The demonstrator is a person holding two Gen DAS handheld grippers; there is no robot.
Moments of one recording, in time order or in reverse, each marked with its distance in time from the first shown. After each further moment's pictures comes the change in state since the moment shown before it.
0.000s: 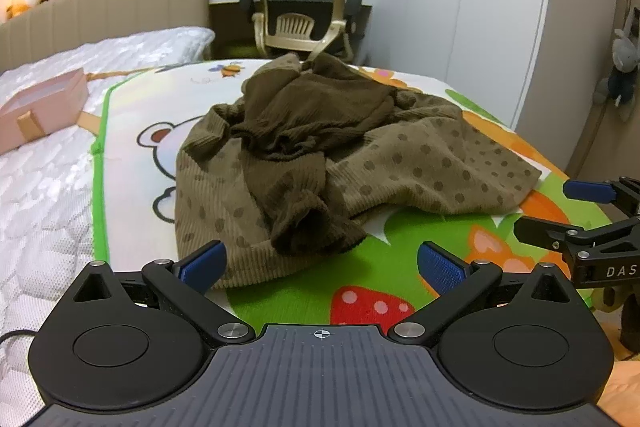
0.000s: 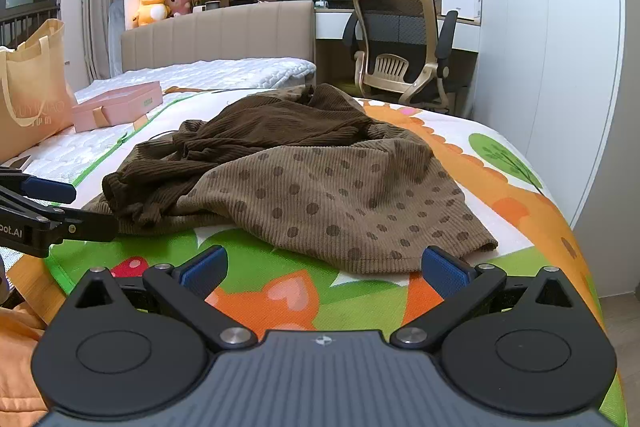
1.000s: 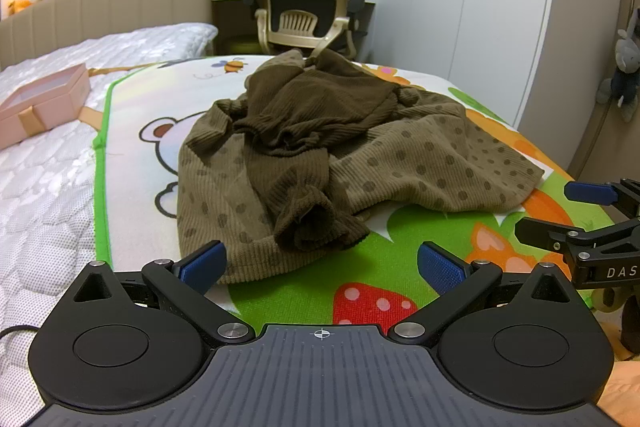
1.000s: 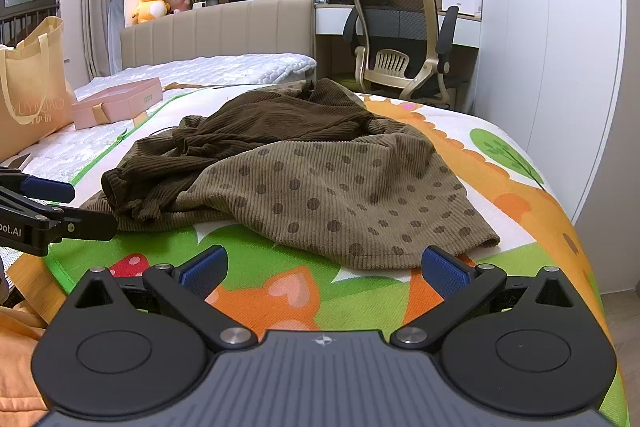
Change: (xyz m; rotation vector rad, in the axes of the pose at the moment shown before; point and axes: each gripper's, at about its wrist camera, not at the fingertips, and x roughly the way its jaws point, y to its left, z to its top) left arm 0.000 0.001 0.000 -0.007 0.009 0.004; right arm 0.002 0.000 -0.001 0.004 0.014 0.002
